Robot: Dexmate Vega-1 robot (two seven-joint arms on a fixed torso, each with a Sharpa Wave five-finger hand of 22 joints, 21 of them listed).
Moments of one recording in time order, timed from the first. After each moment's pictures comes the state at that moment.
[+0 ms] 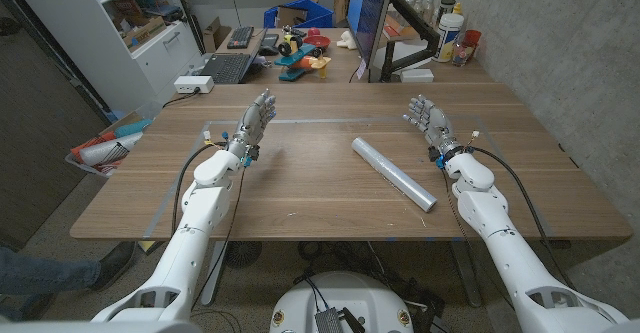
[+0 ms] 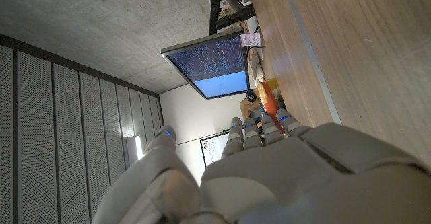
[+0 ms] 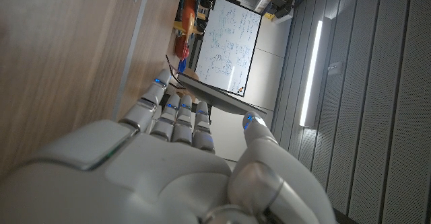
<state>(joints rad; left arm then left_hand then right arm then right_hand) 0.90 0.17 -0.05 -1.37 -0.22 -0.10 -0.31 0.23 0.01 0.36 0.02 0.20 0.06 0.09 0.19 0.17 -0.03 0.05 0.21 0.22 -0.08 0.07 0.19 0.18 -0.15 0.05 0.38 0.17 -0.90 -0.22 -0.03 -1.31 0.33 0.20 0.22 0.20 0.09 0.44 -0.09 0.17 0.24 0.08 0.19 0.21 0.23 0.11 0.21 0.24 0.14 0.04 0.22 0.39 0.34 0.02 0.35 0.17</state>
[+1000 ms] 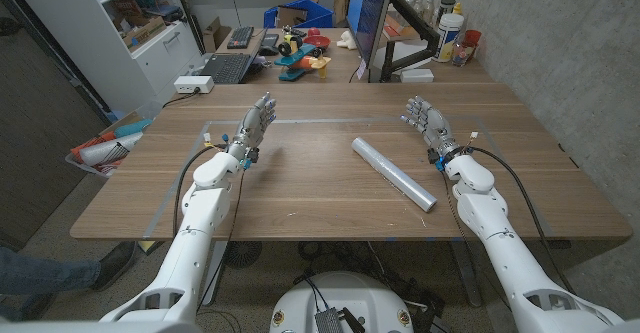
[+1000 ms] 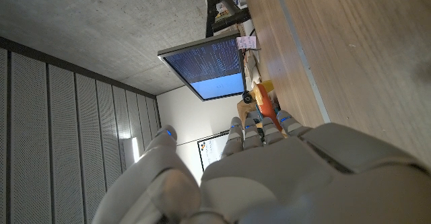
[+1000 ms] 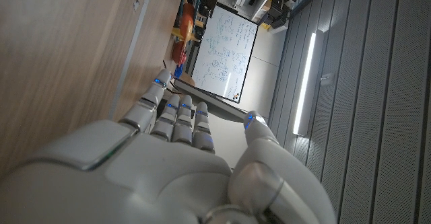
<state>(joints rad) 0.91 0.13 -0.09 -1.37 -0.18 -0.08 -0.34 0.23 0.01 0.36 0.01 0.20 0.07 0.08 0.19 0.17 -0.03 0.04 0.21 0.22 -0.08 0.06 0.19 0.18 -0.15 0.04 0.37 0.17 -0.92 -0.20 -0.01 -1.33 0.28 0.23 0.26 0.21 0.09 0.43 -0.10 0.17 0.24 0.07 0.19 0.20 0.23 0.11 0.21 0.23 0.14 0.03 0.22 0.38 0.34 0.02 0.33 0.17</state>
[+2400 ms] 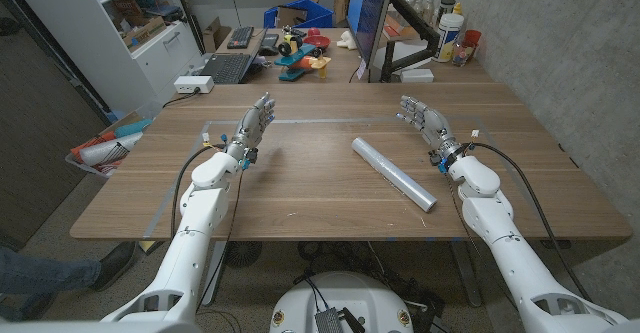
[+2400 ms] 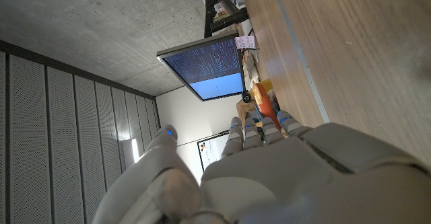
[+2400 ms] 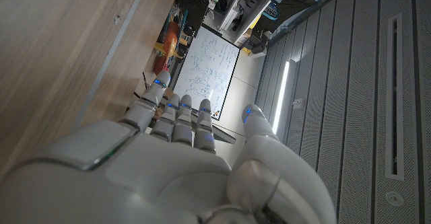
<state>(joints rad) 0.91 0.13 -0.10 -1.39 -0.17 -0.07 -0.34 0.23 0.01 0.36 0.00 0.20 0.07 0.08 0.19 0.17 -0.03 0.04 0.21 0.21 -0.08 0.06 0.19 0.18 -0.15 0.05 0.34 0.17 -0.93 -0.24 -0.02 -1.32 0.25 0.35 0.37 0.28 0.09 0.45 -0.15 0.18 0.29 0.00 0.21 0.20 0.24 0.09 0.21 0.22 0.15 0.02 0.21 0.35 0.34 0.02 0.29 0.17</state>
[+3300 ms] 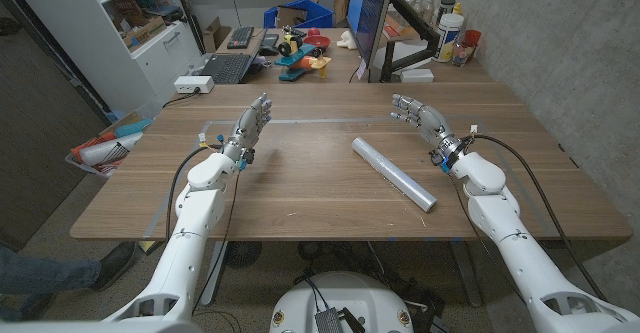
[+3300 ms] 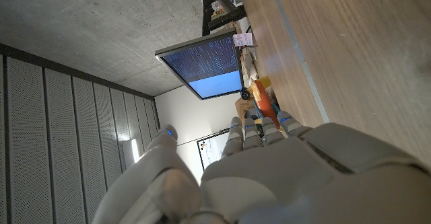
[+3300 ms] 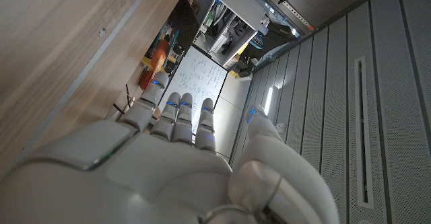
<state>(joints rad) 0.93 0.15 -0.10 -1.42 -0.16 -0.06 -0.34 0.23 0.01 0.36 0.00 0.20 0.07 0.08 0.19 0.18 -0.03 0.04 0.21 0.21 -0.08 0.06 0.19 0.18 -0.15 0.05 0.33 0.17 -0.93 -0.29 -0.04 -1.34 0.23 0.40 0.43 0.28 0.07 0.43 -0.15 0.18 0.30 -0.03 0.21 0.20 0.25 0.09 0.21 0.21 0.15 0.02 0.21 0.33 0.33 0.03 0.27 0.17</state>
